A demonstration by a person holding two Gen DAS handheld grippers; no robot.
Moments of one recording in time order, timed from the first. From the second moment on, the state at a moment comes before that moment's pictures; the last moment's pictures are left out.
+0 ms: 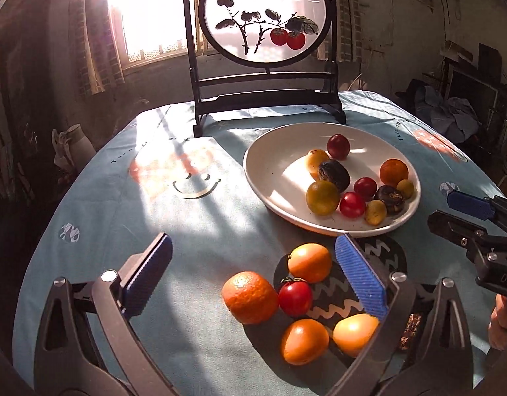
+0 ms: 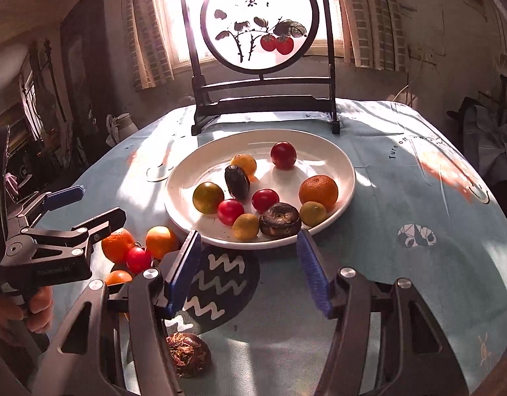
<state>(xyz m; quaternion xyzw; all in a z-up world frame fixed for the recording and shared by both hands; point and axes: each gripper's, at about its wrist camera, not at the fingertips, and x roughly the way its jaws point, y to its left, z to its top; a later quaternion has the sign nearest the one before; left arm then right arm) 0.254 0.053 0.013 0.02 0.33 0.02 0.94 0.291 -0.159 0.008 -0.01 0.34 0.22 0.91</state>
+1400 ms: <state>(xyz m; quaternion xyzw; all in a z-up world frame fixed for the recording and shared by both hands) 0.221 0.037 0.003 0.02 0.36 -0.10 0.93 0.264 -0.156 -0.019 -0.06 0.42 0.26 0.87</state>
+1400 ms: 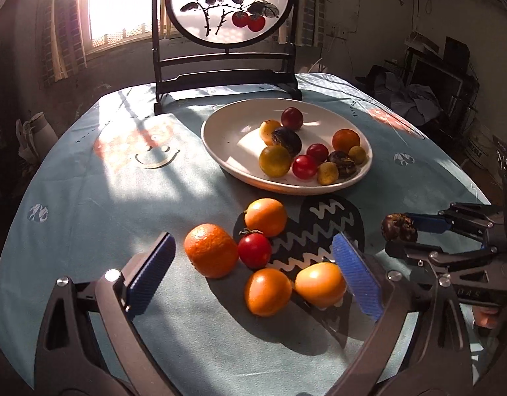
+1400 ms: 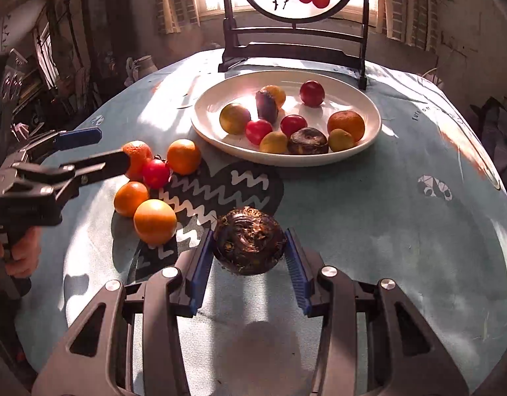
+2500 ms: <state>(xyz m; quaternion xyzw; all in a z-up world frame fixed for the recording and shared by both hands) 0.218 -0.030 -0.038 0.16 0.38 -0.13 0.90 0.270 -0.174 -0.013 -0.01 0.43 0.25 0.87</state>
